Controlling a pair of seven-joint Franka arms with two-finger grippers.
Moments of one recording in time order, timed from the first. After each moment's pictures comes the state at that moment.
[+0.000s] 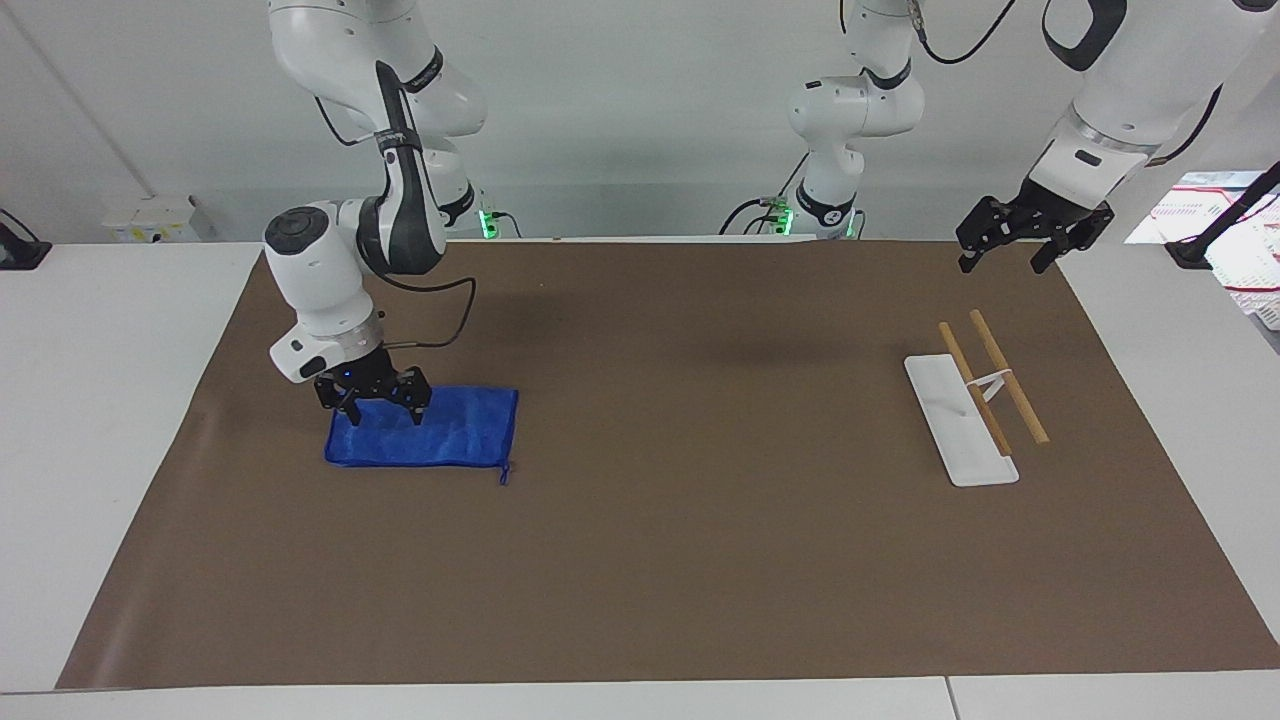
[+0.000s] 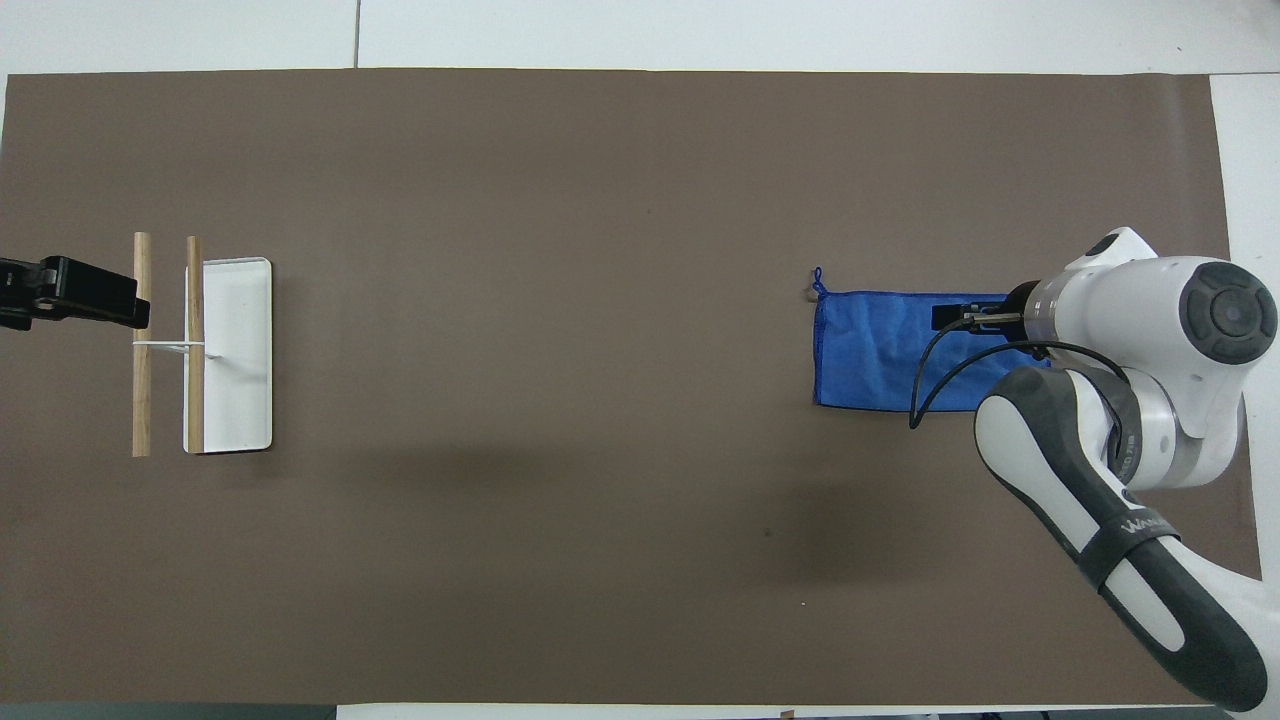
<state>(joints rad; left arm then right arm) -0.03 -0.03 -0.02 -1.58 -0.03 1.52 0.03 -0.09 0.11 0.10 -2.25 0.01 2.53 0.03</state>
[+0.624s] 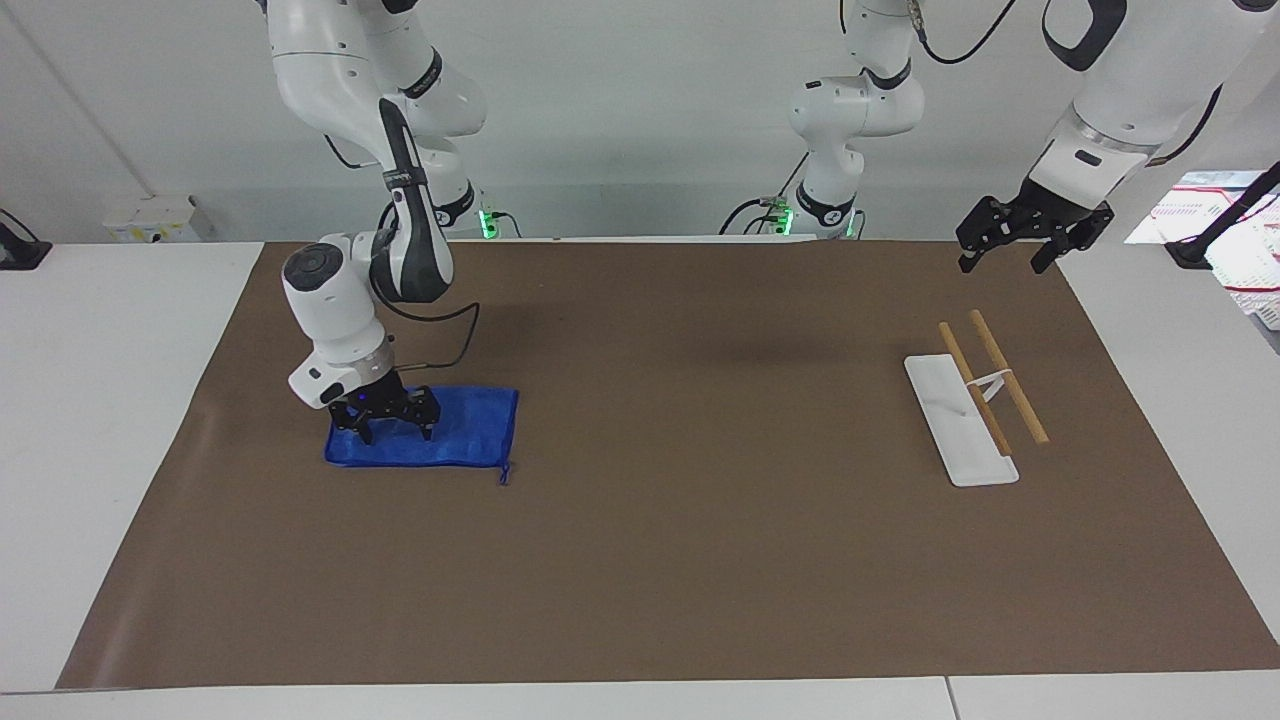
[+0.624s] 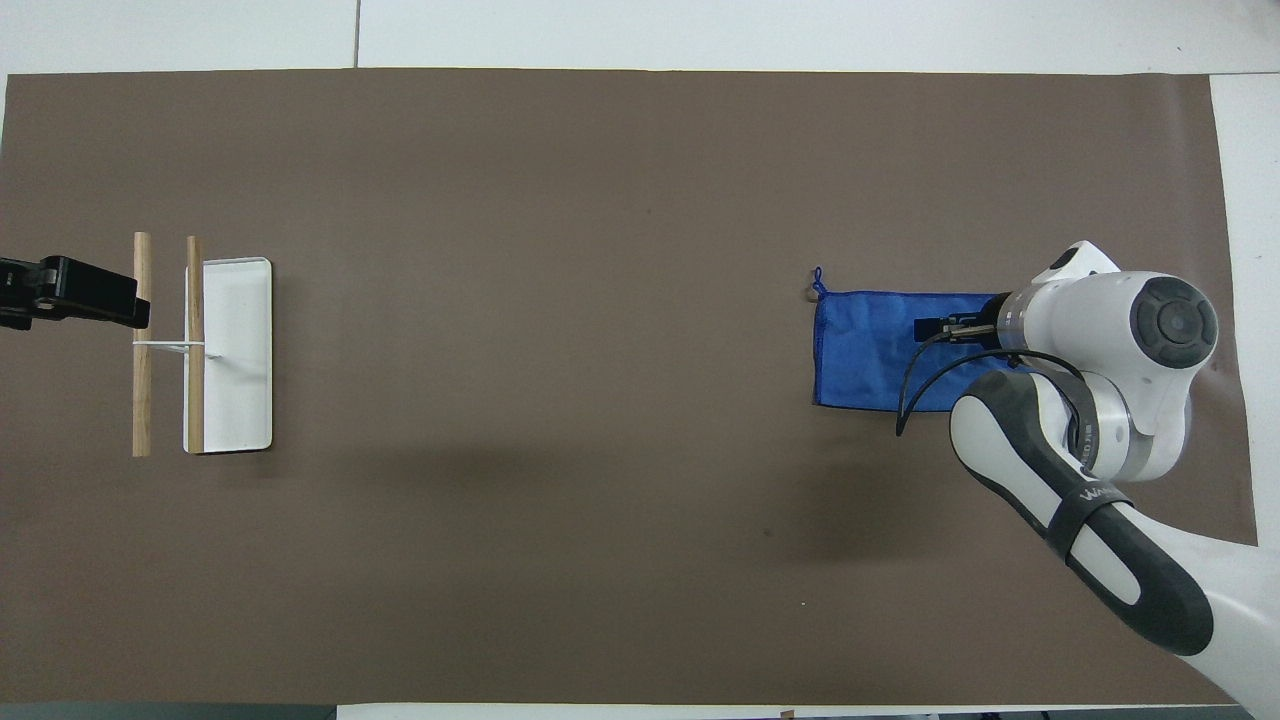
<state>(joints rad) -0.03 -0.03 -0.02 -1.58 -0.03 1.52 0.03 -0.09 0.21 0.10 -2.26 0.01 2.63 -0.04</state>
